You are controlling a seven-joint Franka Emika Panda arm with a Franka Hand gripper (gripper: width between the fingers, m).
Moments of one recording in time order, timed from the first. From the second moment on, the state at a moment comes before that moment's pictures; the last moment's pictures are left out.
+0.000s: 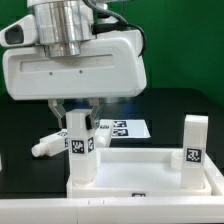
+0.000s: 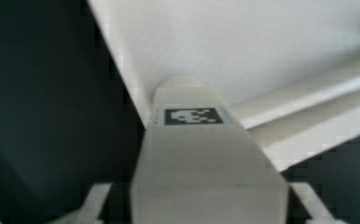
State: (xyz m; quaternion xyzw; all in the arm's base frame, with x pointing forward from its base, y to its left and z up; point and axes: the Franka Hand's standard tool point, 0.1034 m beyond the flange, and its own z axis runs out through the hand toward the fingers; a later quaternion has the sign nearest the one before) arm 0.611 -0.061 0.111 -0.95 0.30 -0.03 0.06
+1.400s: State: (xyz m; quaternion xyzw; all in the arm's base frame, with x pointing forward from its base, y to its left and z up) arm 0.617 -0.045 0.110 -0.95 0.31 -0.04 0.08
